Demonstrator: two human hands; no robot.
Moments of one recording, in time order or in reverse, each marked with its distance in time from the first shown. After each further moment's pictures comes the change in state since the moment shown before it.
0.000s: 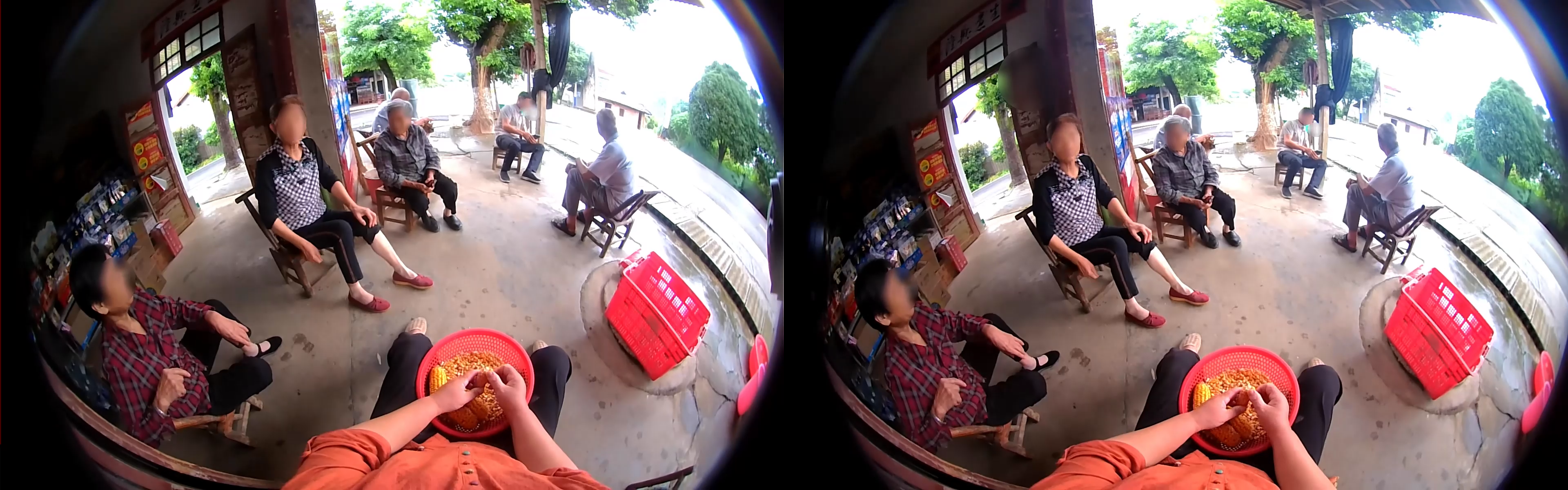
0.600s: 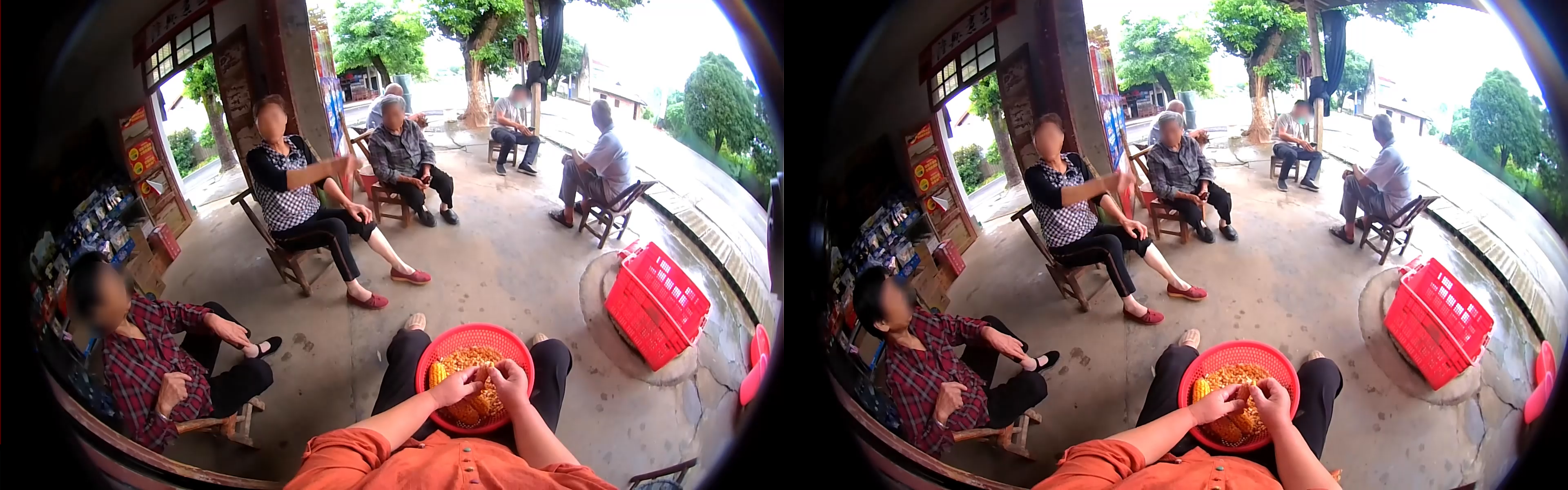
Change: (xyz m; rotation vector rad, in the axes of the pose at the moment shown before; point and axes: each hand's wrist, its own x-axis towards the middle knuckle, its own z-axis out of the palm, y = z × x) left_hand 0.003 -0.001 -0.005 -0.332 -0.151 -0.170; right_hand -0.004 -0.014 0.000 -0.038 0.052 -0.033
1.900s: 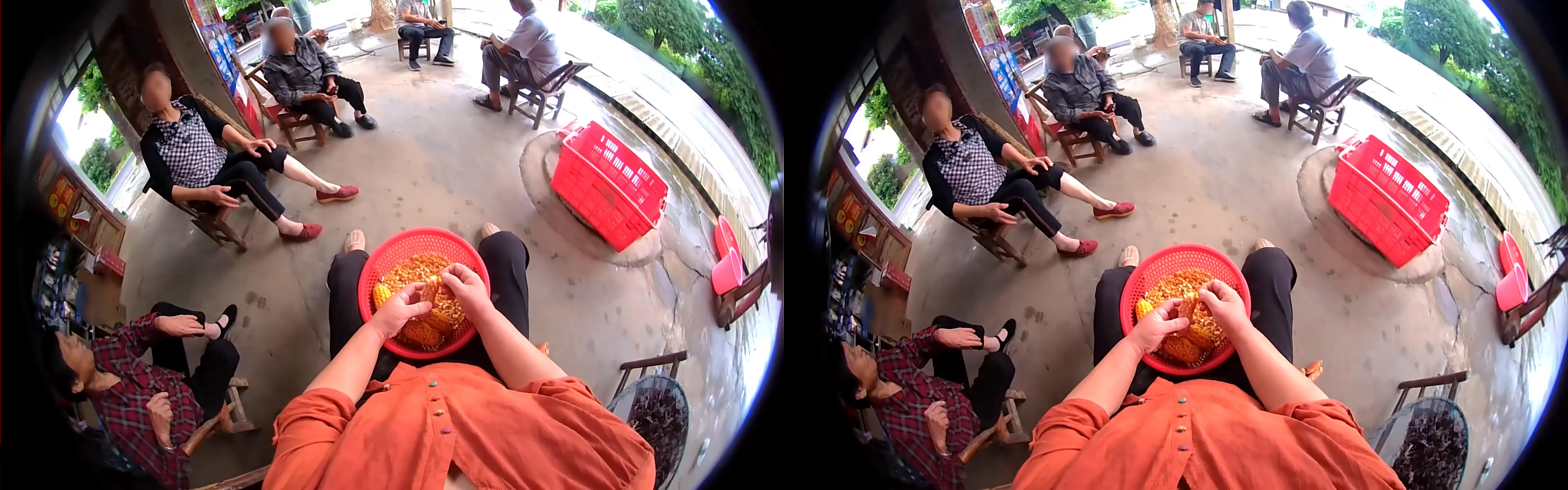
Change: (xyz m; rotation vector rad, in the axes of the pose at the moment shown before) left_hand -0.014 0.031 0.003 -0.317 0.022 -0.178; right_hand 0.007 0.002 -0.009 0.362 -0.052 0.271
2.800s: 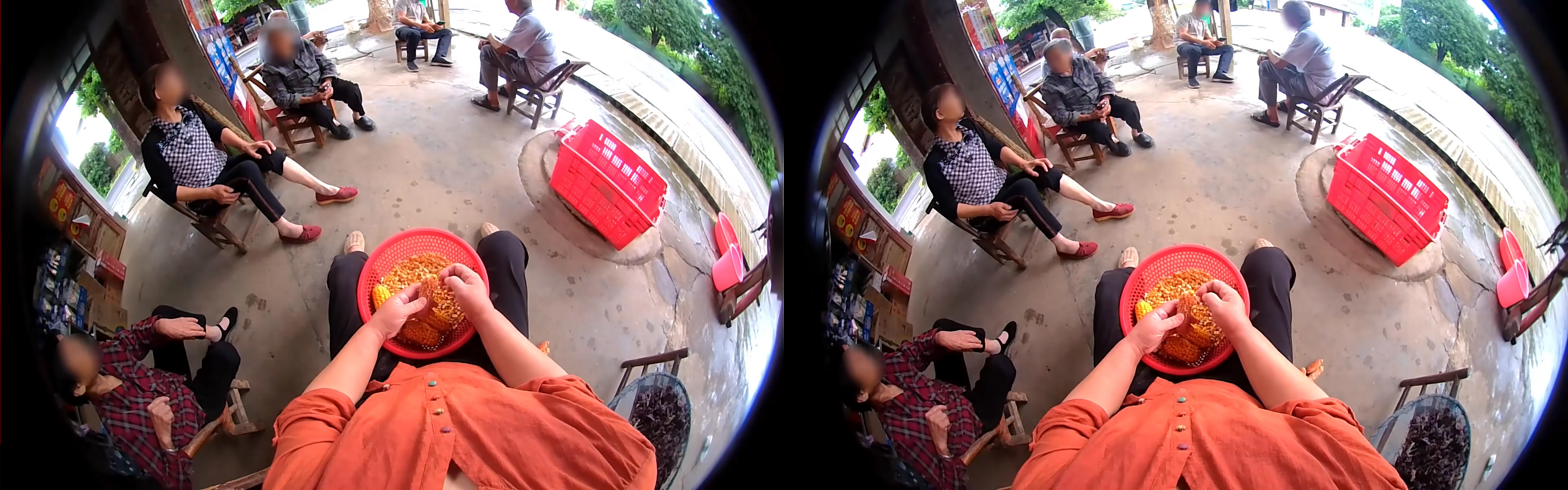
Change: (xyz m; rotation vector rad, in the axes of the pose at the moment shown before) left_hand -0.002 0.004 0.003 -0.057 -0.028 -0.006; right_hand -0.002 0.003 -0.001 -0.118 -0.004 -0.132
